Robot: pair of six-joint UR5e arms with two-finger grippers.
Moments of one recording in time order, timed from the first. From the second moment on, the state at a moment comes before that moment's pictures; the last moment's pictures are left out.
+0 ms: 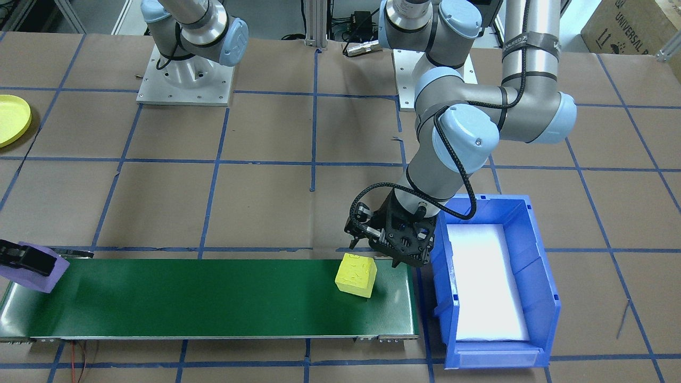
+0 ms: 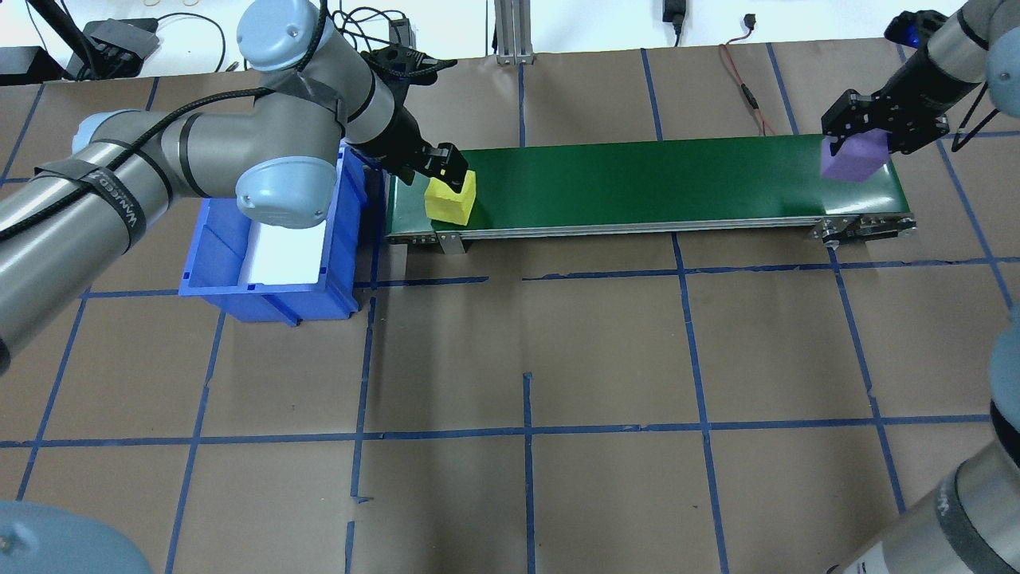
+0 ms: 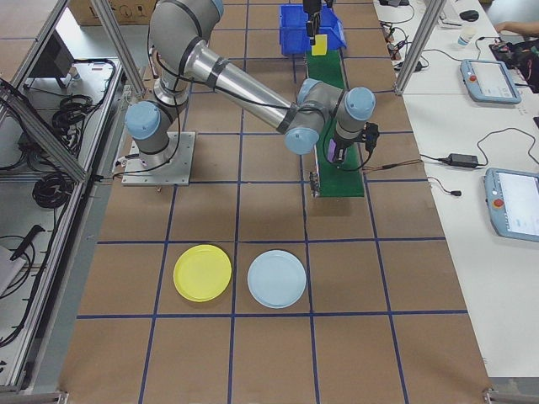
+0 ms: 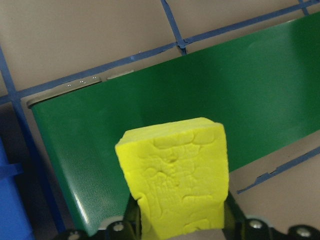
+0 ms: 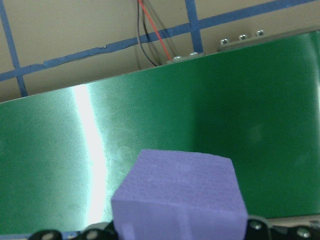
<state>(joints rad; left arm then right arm) -1.67 -1.93 -1.66 -0.94 1.33 0.21 1.12 -1.14 1.47 -1.85 -1.39 -0.25</state>
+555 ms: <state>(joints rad) -1.66 -1.85 -1.63 -1.02 1.46 0.21 0.85 -1.17 1.50 -1.83 -1.54 -0.75</state>
